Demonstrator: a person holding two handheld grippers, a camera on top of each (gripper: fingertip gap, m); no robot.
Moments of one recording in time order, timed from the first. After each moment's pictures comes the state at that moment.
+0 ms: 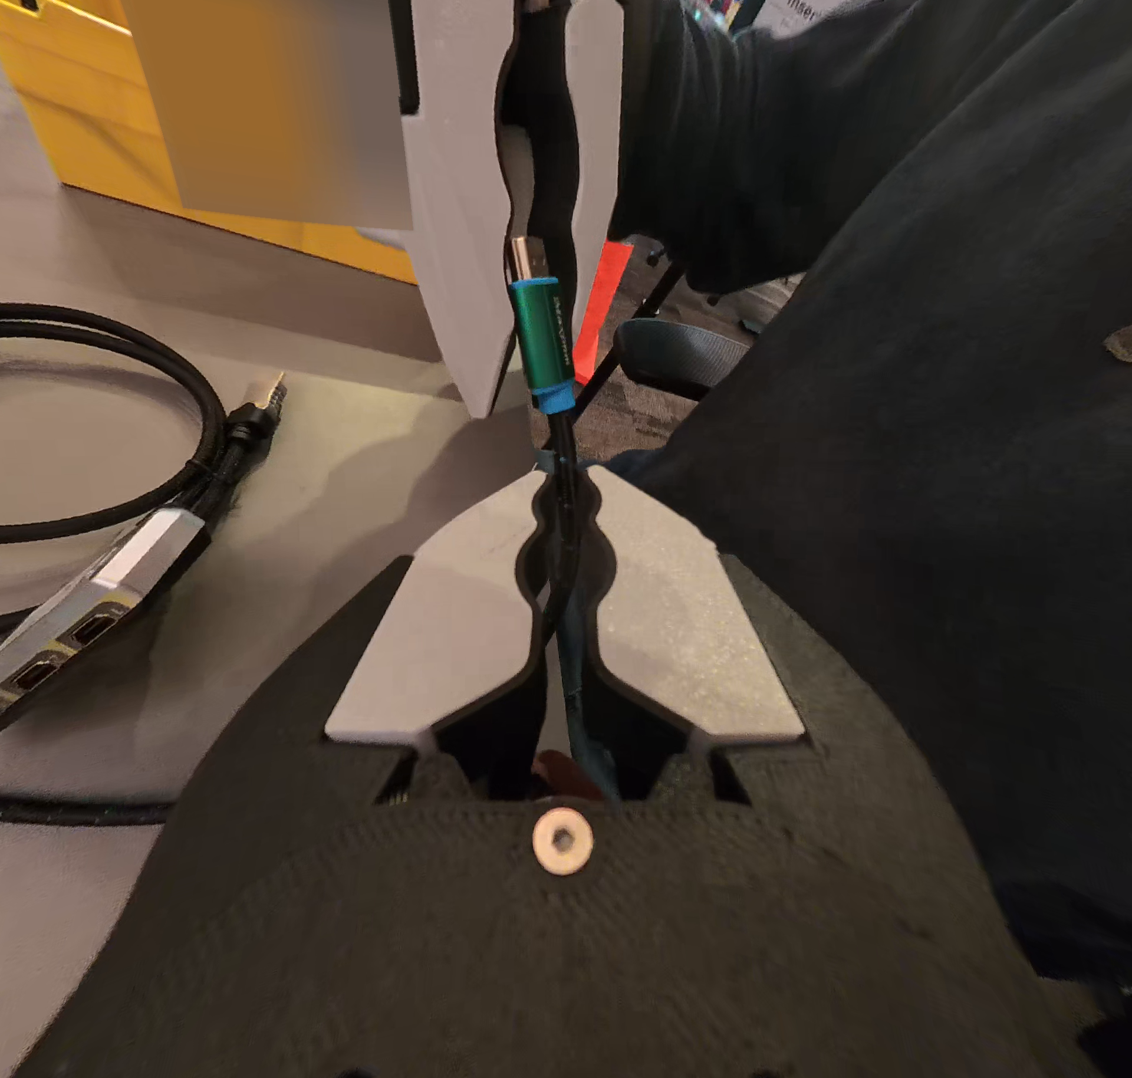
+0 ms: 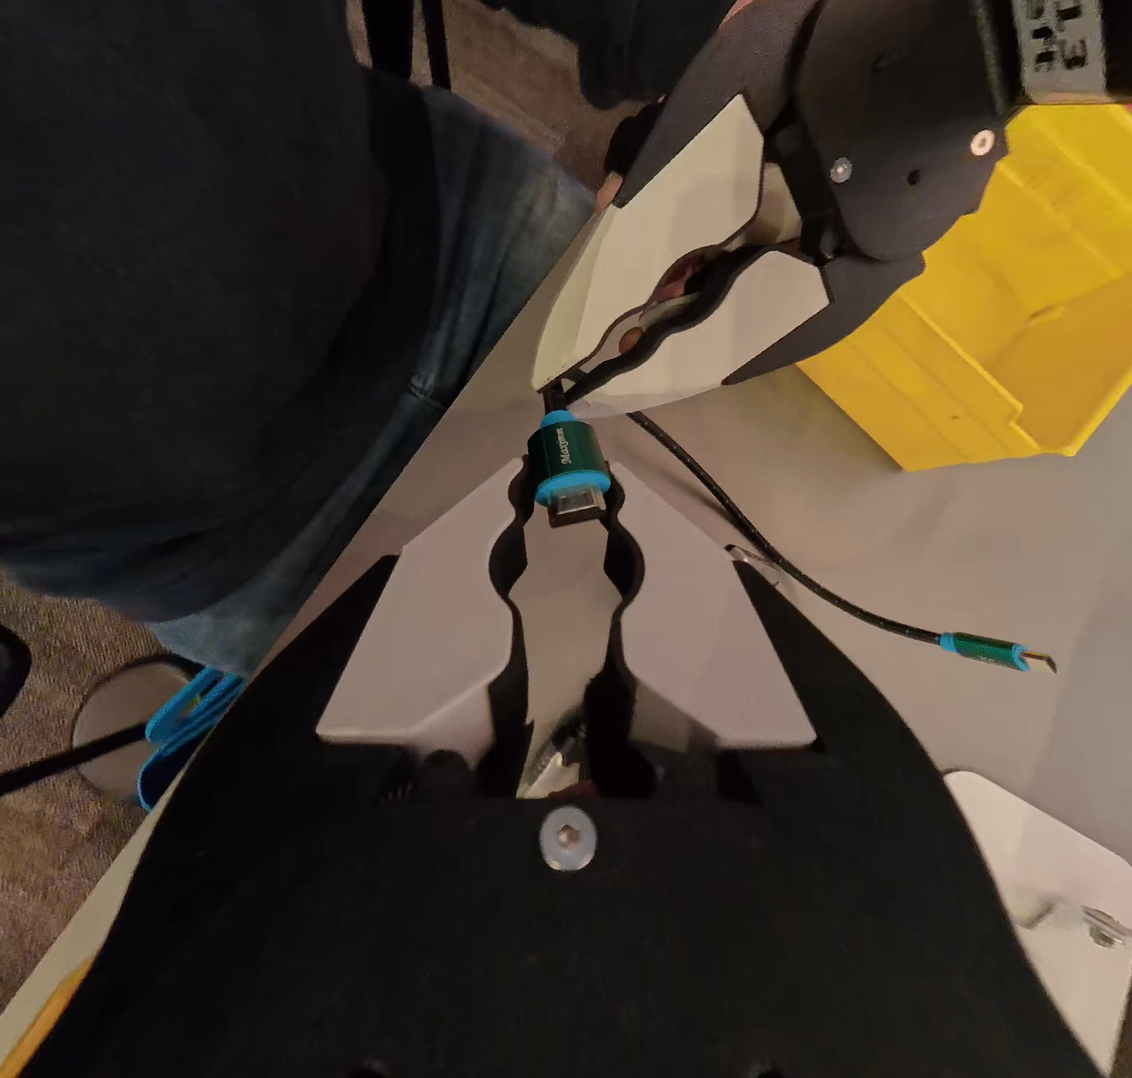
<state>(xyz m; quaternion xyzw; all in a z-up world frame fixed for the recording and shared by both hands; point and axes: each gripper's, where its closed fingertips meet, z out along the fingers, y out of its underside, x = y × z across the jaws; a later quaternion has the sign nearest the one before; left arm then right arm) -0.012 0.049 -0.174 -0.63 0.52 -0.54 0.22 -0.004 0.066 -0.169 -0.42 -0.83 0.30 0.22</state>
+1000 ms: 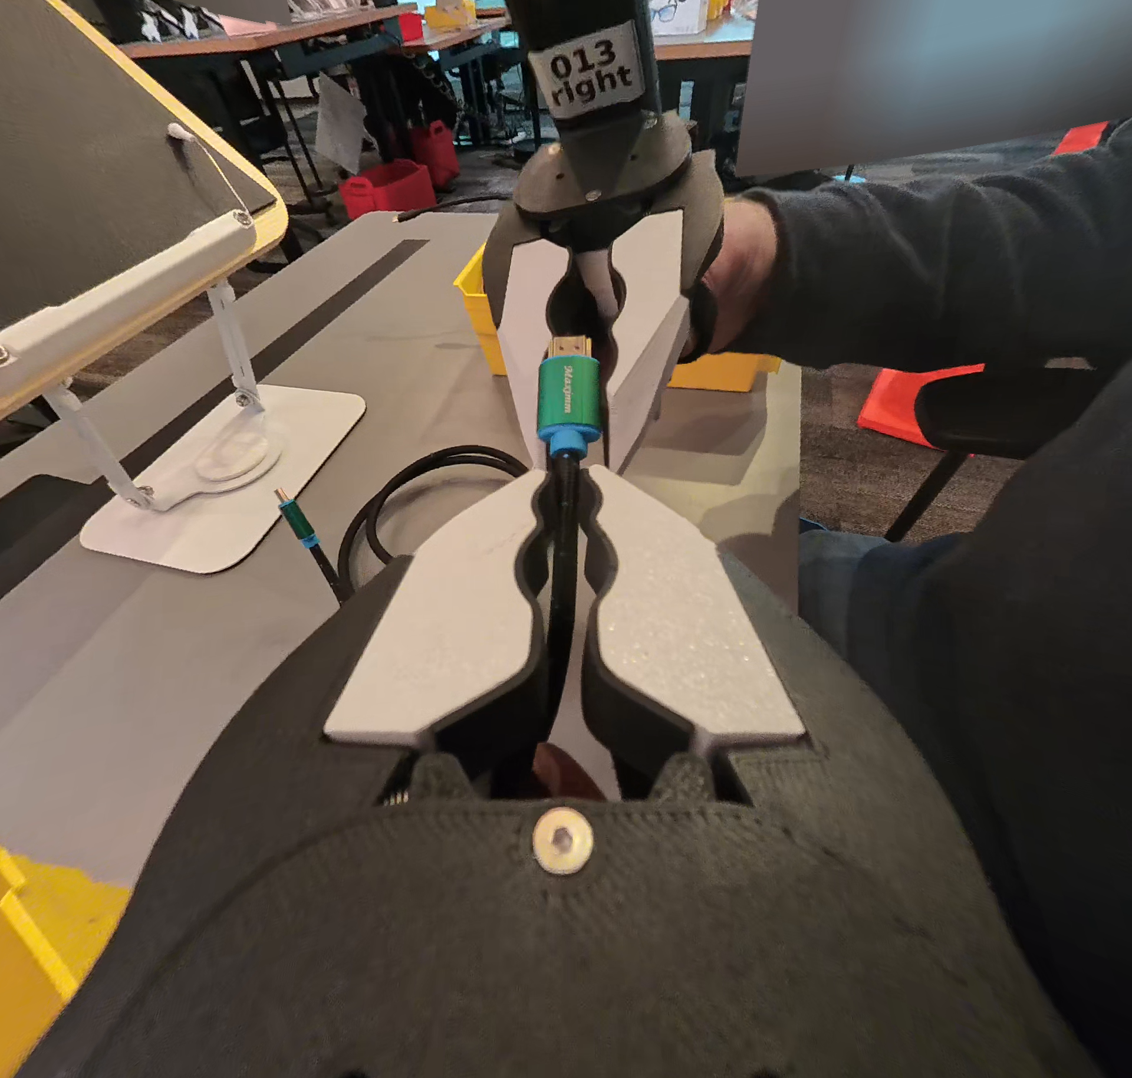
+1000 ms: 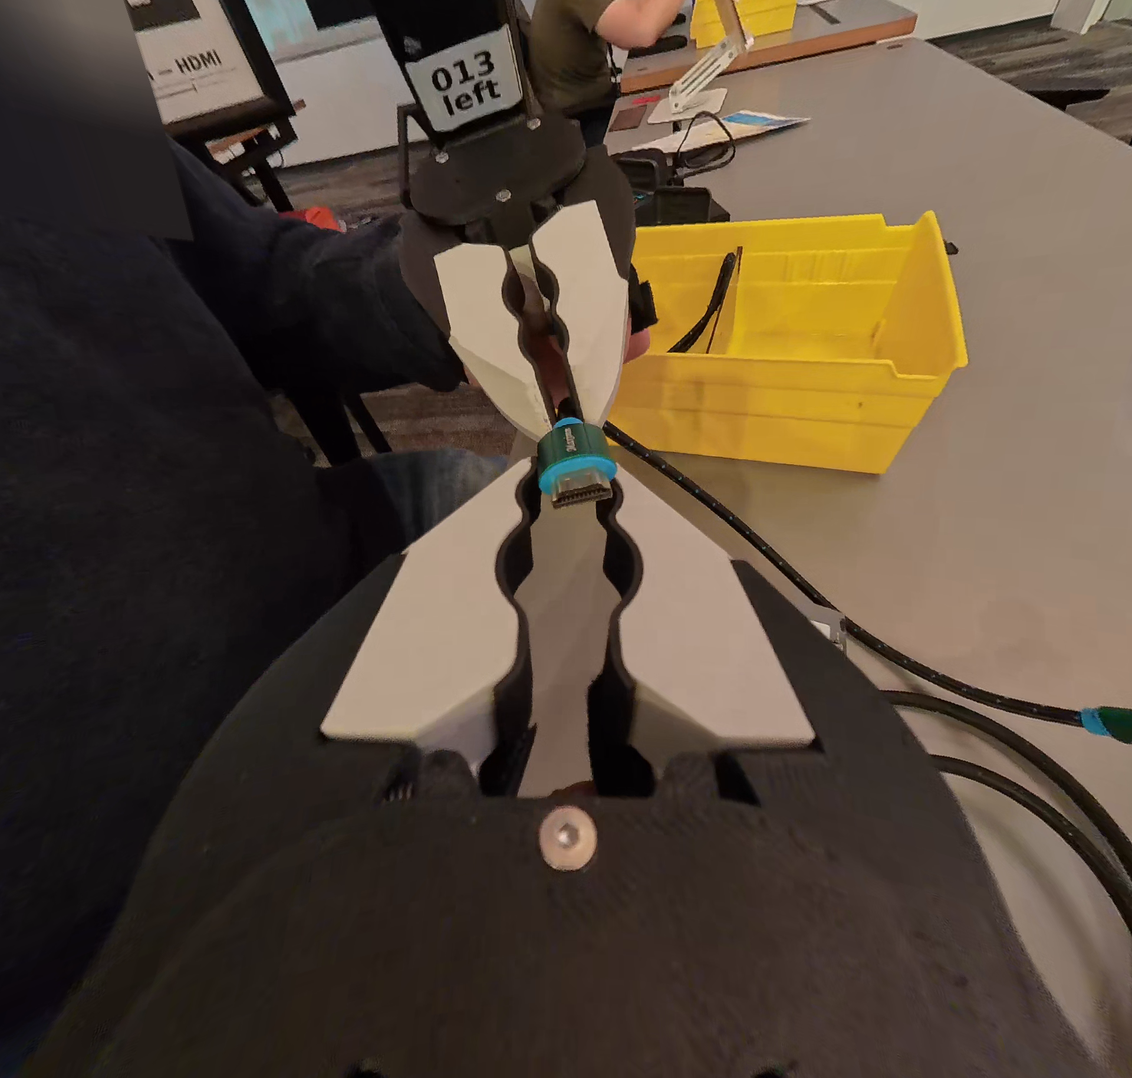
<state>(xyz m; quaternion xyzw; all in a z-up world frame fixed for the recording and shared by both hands) -0.023 0.095 -0.143 -0.64 0.48 -0.32 0.51 -0.025 0.090 -0.148 -0.56 -0.58 0.50 0.33</state>
